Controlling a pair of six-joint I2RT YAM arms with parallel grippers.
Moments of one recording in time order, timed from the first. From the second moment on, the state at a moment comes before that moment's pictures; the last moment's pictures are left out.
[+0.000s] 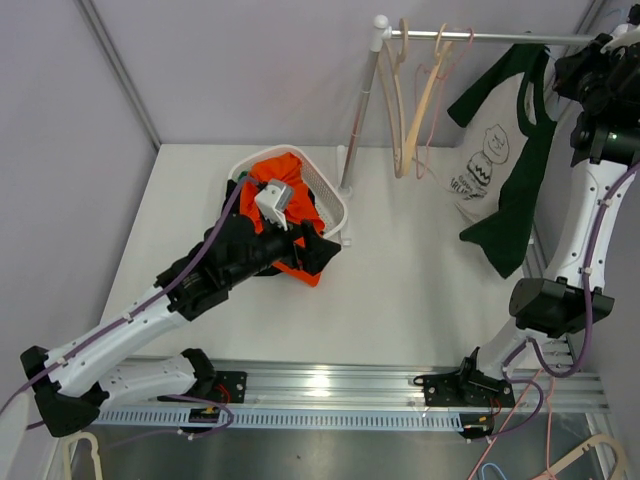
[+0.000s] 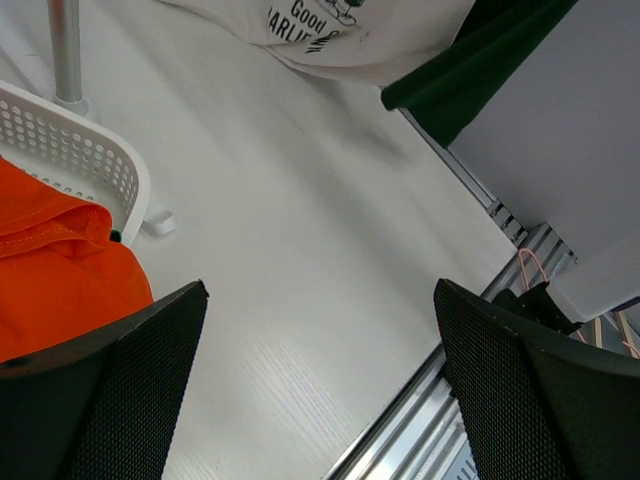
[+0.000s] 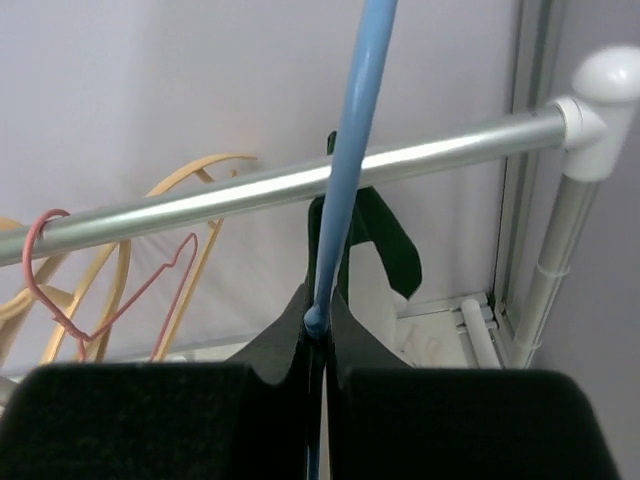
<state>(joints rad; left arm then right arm) -0.88 0.98 1.05 -0.29 -0.04 -0.42 -0.32 1.75 2.26 -0.46 -0.27 0.24</state>
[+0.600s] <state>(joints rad) -1.39 1.10 0.87 0.29 -0.16 0.04 -0.22 1.17 1.65 -0.74 0.09 0.55</state>
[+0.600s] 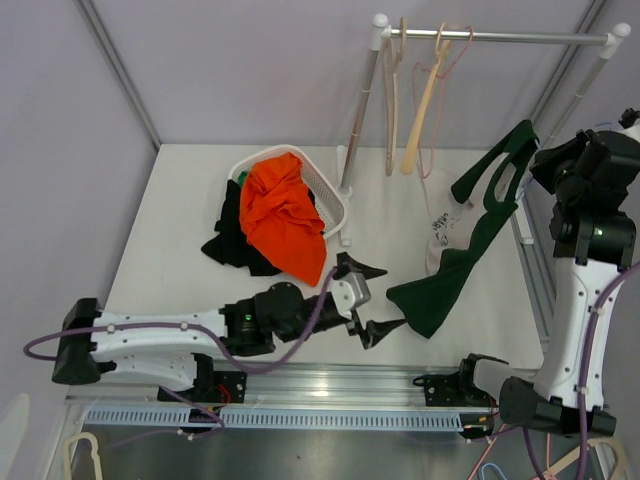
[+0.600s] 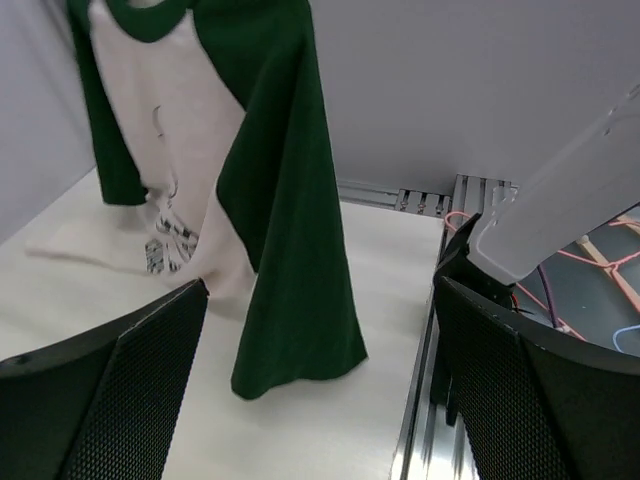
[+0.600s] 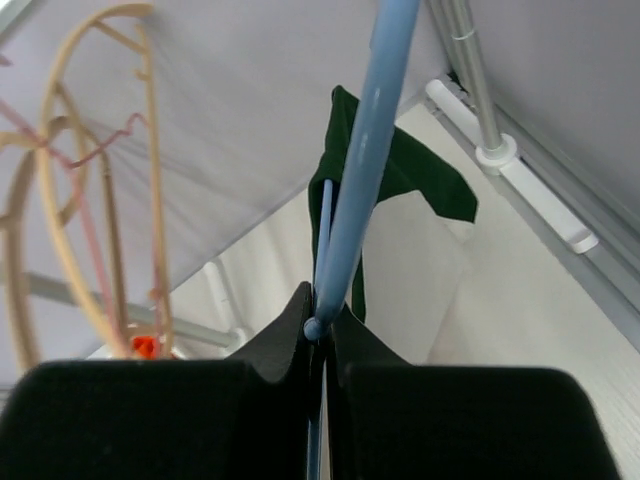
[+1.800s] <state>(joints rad) -1.59 1.53 1.07 0.54 -0.20 0.18 -0.08 1.27 1.85 -0.92 0.03 0.56</state>
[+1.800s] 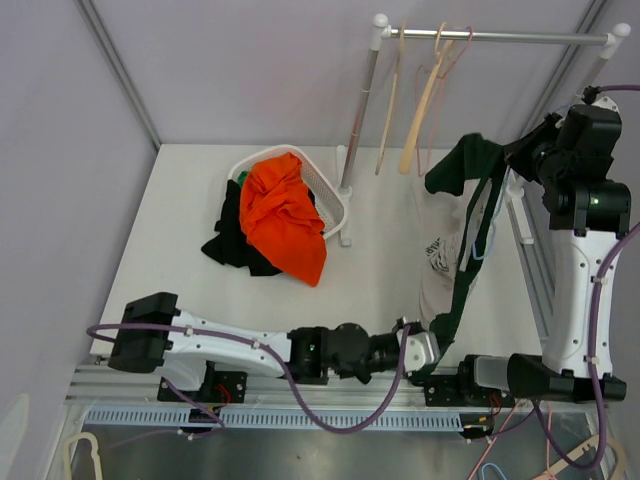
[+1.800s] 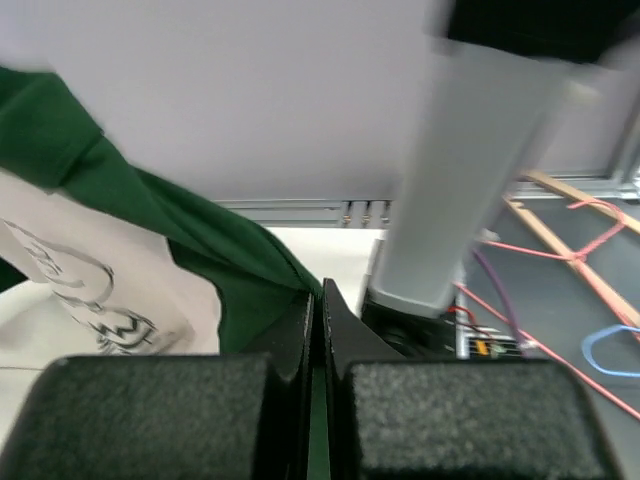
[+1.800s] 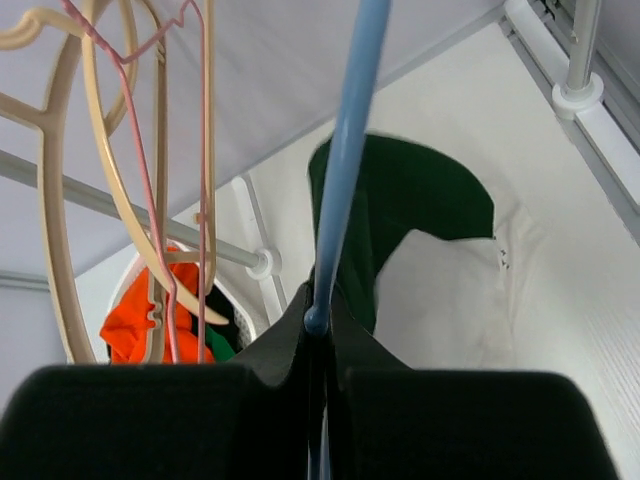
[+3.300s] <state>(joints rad) -0.58 1.77 2.42 -0.20 0.09 -0.29 0.04 1.75 2.27 -0.55 0.03 0.21</state>
